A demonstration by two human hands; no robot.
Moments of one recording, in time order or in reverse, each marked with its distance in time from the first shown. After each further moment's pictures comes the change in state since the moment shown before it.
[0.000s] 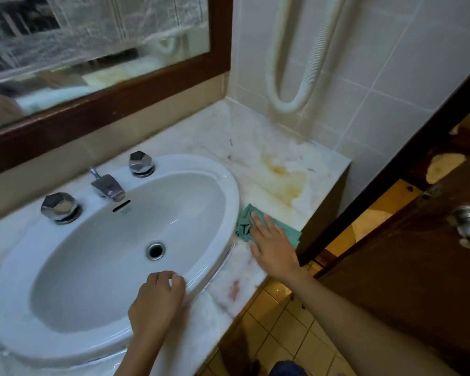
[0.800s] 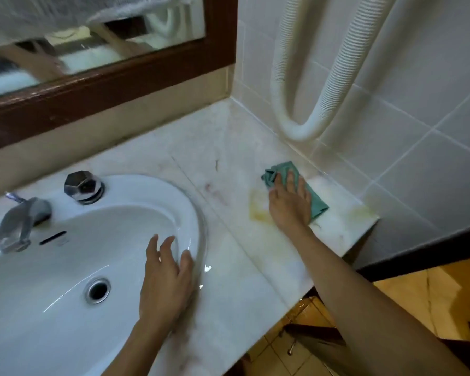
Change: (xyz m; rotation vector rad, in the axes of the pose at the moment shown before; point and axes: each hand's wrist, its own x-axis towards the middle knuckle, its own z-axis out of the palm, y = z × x) left_hand 0.114 0.190 0.064 -0.306 0.196 0.015; right_hand 0.248 0.162 -0.071 0.040 0.098 0.288
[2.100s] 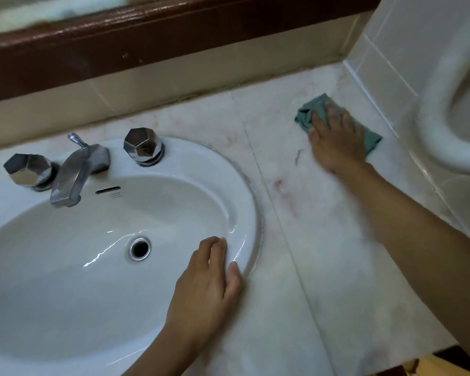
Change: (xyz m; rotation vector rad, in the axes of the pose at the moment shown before) left_hand 0.010 0.010 0.002 0.226 -0.019 0.033; right_hand 0.165 -0.111 0.013 -0.131 -0.104 -0.439
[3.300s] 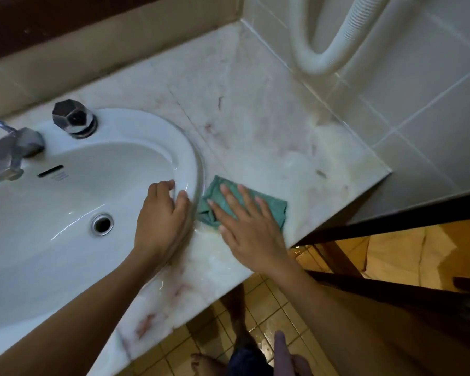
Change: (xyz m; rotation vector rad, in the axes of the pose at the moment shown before) left_hand -0.007 -0.007 -0.001 -0.126 0.015 -0.013; right_hand -0.336 -0.057 0.046 0.059 -0.089 -0.225
